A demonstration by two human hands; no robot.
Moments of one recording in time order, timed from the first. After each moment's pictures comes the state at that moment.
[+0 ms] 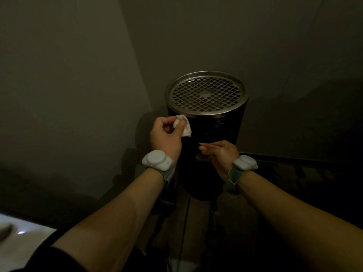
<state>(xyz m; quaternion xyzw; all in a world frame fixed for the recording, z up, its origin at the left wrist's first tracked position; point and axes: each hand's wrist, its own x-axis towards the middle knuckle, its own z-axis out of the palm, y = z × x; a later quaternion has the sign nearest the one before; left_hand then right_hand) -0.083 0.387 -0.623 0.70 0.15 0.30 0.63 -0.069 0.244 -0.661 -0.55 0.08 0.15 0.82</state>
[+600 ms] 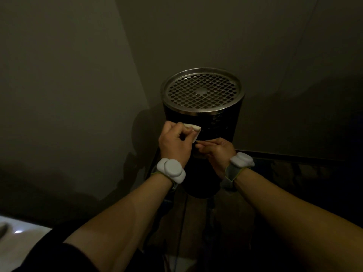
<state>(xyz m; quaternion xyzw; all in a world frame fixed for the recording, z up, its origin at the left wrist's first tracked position) -0.085 0.367 -0.649 0.81 0.02 0.35 0.46 -0.065 0.241 -0.666 -0.55 0.09 0.15 0.81</state>
